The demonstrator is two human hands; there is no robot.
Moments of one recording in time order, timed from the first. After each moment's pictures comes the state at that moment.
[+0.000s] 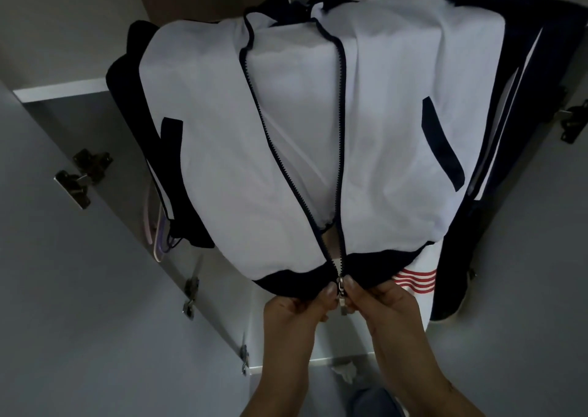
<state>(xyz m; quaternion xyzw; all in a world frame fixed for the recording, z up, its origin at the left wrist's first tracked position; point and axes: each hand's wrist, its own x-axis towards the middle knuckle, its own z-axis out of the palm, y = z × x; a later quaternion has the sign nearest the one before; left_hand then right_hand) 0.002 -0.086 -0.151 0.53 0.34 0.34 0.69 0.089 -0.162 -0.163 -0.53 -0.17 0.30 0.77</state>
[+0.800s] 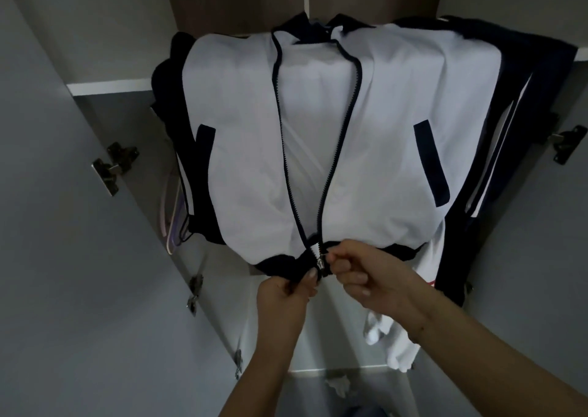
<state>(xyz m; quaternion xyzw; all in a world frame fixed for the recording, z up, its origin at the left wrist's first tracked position) -0.002 -0.058 -0.167 0.58 0.37 0.38 0.61 0.120 -0.125 -0.111 -0.51 -0.13 0.59 0.61</state>
